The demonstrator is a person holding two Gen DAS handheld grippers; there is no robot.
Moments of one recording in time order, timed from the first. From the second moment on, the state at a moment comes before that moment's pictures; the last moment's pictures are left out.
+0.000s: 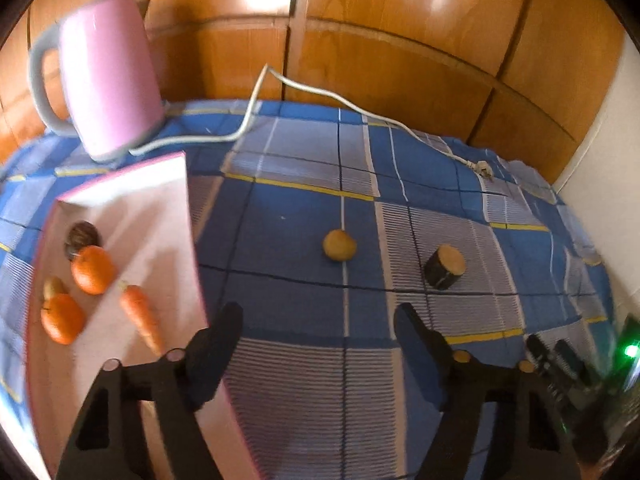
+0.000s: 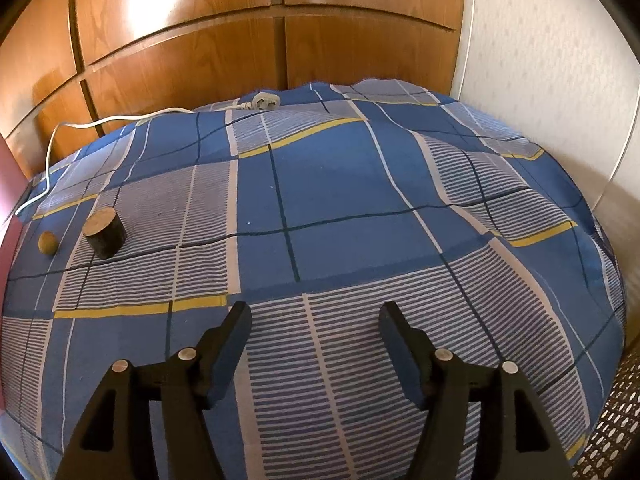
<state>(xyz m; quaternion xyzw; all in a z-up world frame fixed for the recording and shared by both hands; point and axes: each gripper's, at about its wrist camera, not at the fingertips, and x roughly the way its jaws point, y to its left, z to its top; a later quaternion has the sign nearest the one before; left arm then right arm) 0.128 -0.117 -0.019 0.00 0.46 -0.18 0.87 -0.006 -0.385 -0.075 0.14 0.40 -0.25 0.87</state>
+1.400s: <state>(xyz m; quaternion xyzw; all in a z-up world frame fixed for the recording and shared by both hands) 0.109 -0.131 -0.014 0.02 0.43 -0.20 0.88 -0.006 -0.381 -0.078 0.12 0.39 -0.24 0.88</state>
